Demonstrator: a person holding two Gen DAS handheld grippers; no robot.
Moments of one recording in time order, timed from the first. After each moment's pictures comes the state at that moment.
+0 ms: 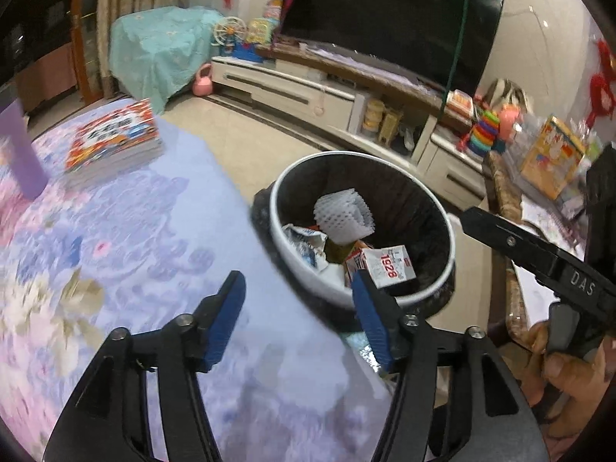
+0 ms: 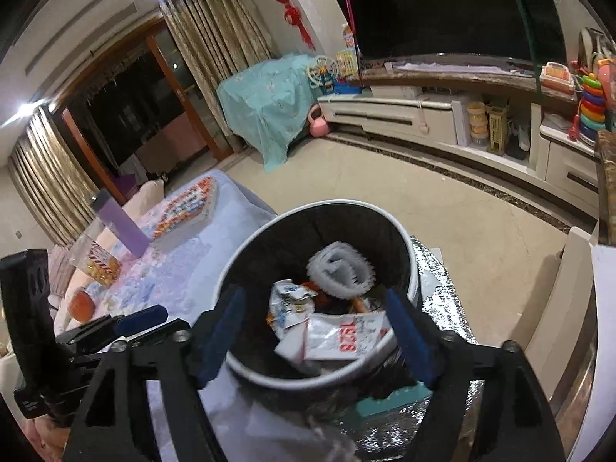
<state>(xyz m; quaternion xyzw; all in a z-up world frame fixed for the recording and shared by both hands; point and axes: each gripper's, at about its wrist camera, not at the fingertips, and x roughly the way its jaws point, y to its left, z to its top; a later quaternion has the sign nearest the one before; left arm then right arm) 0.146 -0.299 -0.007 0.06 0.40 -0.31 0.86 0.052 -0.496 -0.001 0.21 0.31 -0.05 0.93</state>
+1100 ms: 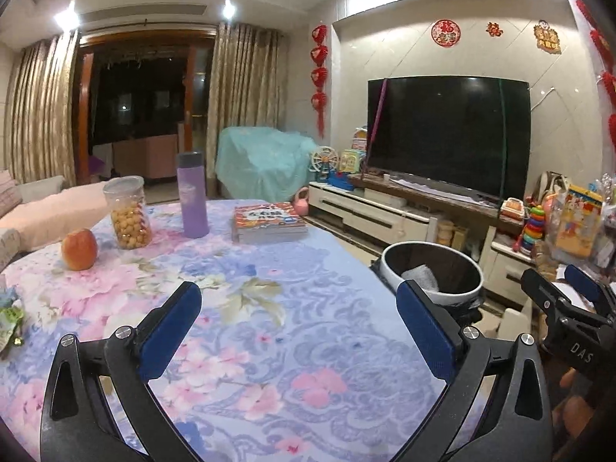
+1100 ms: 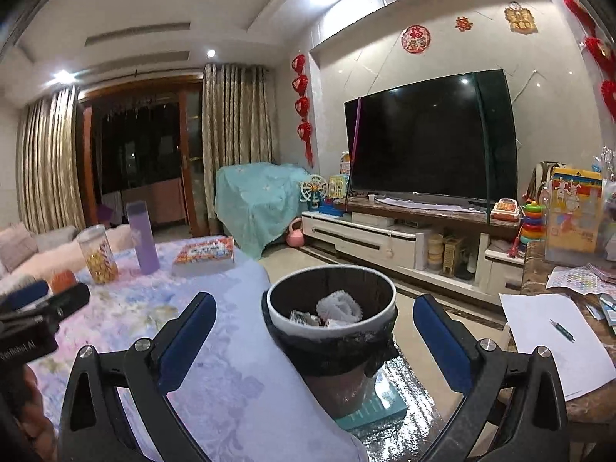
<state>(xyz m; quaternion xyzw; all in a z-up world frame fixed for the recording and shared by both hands) -0.003 -0.141 0.017 0.01 0.15 -0.15 0.98 -0.075 -0.350 0.019 0.04 0.11 -0.15 0.98</state>
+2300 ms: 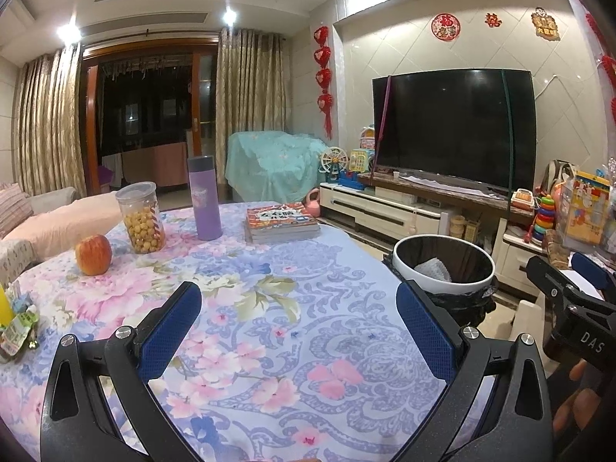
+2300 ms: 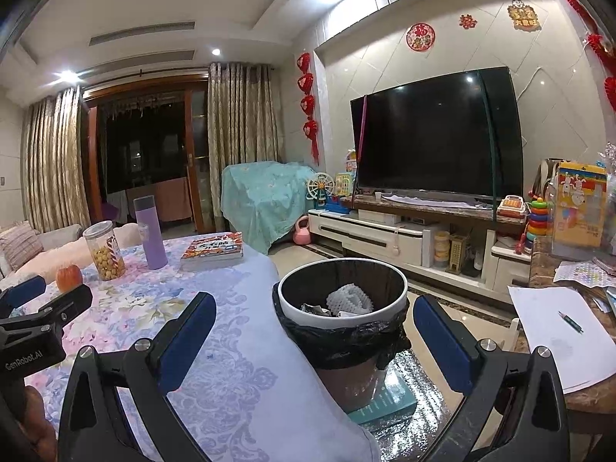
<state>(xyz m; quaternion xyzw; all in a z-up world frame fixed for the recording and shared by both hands) -0.015 -0.140 0.013 0.02 0.15 -0.14 0.98 -0.085 -0.339 0.012 0.05 0.10 -0.14 0.98</state>
